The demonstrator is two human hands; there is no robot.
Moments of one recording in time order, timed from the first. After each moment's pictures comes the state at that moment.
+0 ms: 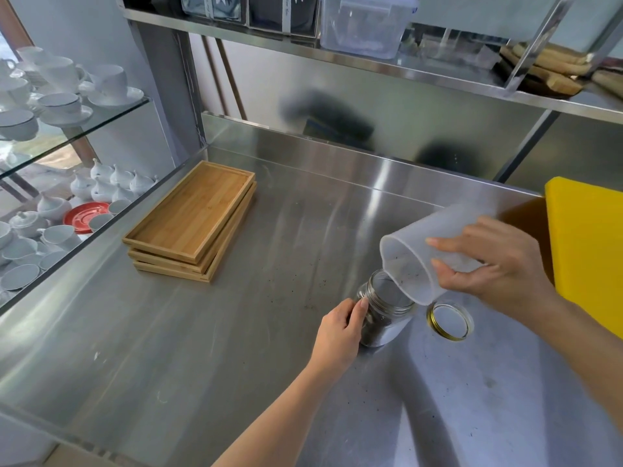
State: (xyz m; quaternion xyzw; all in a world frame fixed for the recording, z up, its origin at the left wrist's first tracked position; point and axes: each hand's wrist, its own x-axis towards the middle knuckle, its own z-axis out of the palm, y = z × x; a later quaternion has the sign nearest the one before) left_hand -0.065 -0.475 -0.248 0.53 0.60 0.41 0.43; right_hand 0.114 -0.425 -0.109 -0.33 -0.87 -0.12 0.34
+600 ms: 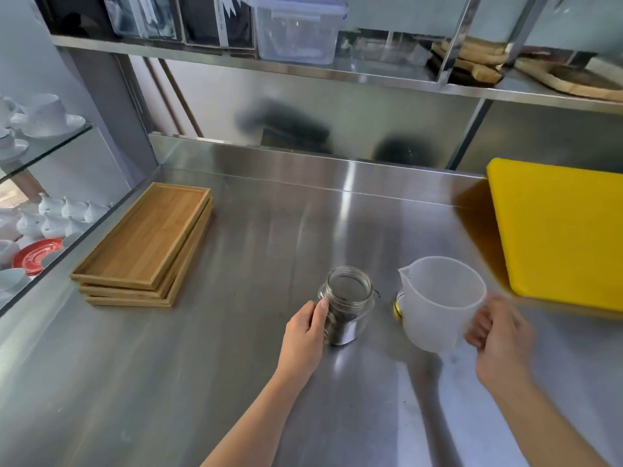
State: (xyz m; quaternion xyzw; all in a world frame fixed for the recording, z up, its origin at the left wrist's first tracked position) left_hand -0.063 -0.474 -0.255 0.52 0.58 0.44 0.44; right_hand 0.180 -0.494 -0.204 -0.61 -0.27 0.34 0.66
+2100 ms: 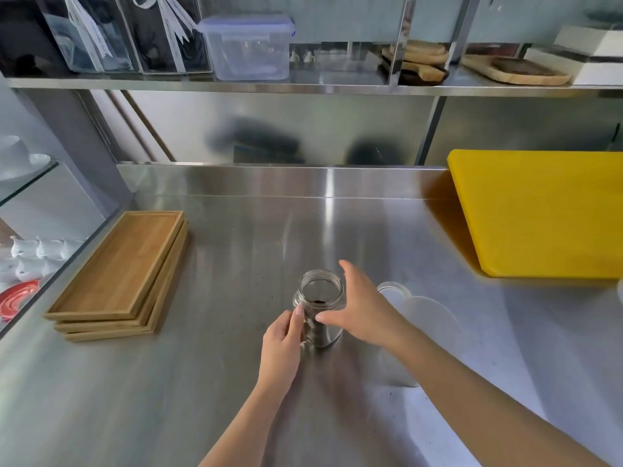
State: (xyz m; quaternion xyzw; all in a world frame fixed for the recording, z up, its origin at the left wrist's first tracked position) left_hand -0.064 -0.483 -0.242 0.48 0.58 0.45 0.48; right_hand 0.076 -0.469 -0.170 -0.64 -0.66 0.33 0.21
